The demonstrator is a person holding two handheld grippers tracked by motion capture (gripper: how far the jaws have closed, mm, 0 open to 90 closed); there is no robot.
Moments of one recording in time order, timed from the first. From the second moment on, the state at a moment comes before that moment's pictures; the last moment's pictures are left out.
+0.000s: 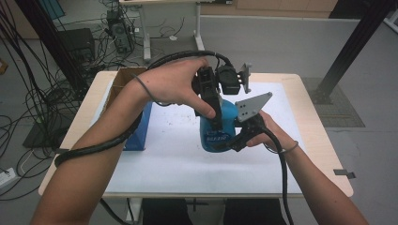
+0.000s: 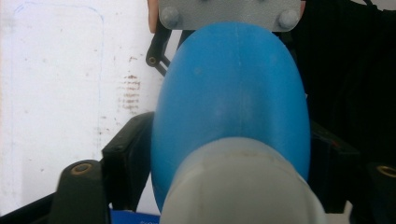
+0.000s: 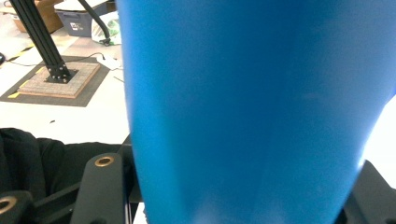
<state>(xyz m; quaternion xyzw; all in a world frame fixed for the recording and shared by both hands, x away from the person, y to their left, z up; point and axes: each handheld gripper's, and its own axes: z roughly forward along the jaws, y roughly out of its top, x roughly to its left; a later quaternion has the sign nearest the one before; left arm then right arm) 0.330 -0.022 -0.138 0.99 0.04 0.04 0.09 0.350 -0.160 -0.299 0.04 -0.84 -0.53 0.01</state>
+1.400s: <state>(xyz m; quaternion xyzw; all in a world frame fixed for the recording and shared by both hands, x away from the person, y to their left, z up) 0.330 -0.023 -0.138 0.99 0.05 0.03 0.08 0.351 -0.160 -0.296 0.05 -0.84 -0.53 0.01</state>
